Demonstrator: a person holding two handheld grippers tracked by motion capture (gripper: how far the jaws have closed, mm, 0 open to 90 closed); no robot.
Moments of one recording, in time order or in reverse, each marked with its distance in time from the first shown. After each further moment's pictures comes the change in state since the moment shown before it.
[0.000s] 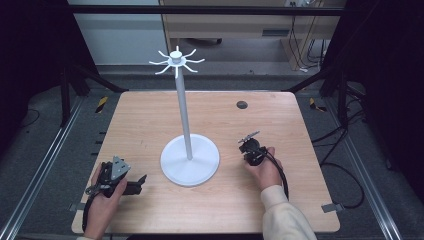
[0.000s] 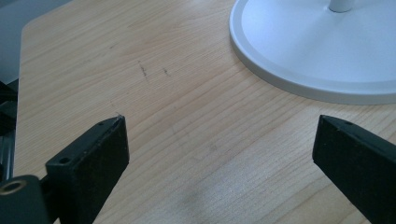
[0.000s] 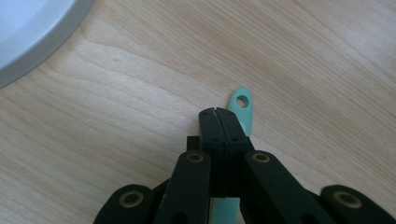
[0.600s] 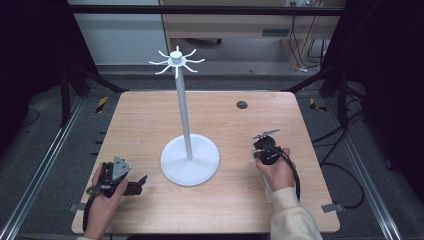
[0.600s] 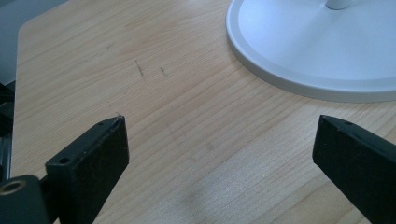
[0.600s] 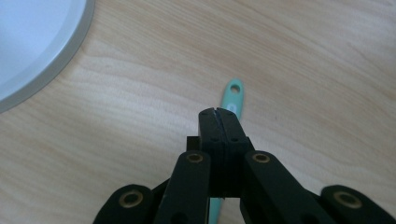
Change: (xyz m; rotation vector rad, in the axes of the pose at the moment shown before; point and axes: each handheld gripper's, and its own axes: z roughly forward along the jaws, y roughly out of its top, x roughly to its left) left arm -0.002 0.000 0.001 0.005 -0.002 0.008; right arm -0.025 -0.016 -0.039 -0.058 0.036 0.144
